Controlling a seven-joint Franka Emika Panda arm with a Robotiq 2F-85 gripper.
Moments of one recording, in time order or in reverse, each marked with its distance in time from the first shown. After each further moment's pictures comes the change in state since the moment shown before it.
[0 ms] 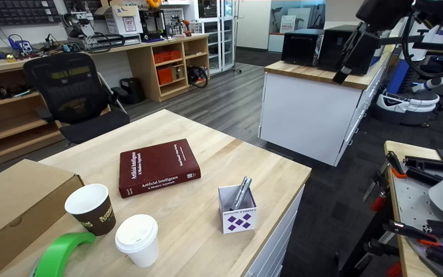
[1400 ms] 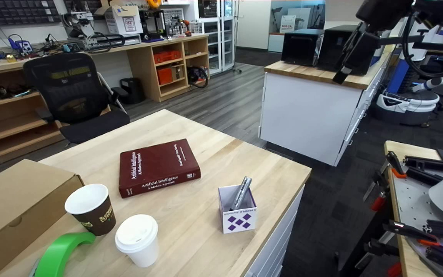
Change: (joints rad) arm 0.000 0.000 0.000 0.000 0.000 0.000 0.000
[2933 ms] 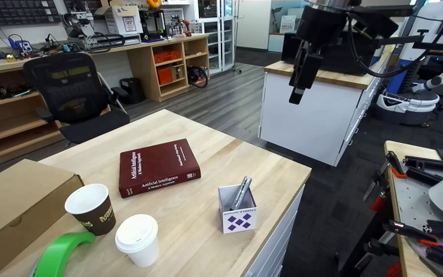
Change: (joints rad) arm 0.072 0.463 0.081 0.325 -0.027 -0.002 0.002
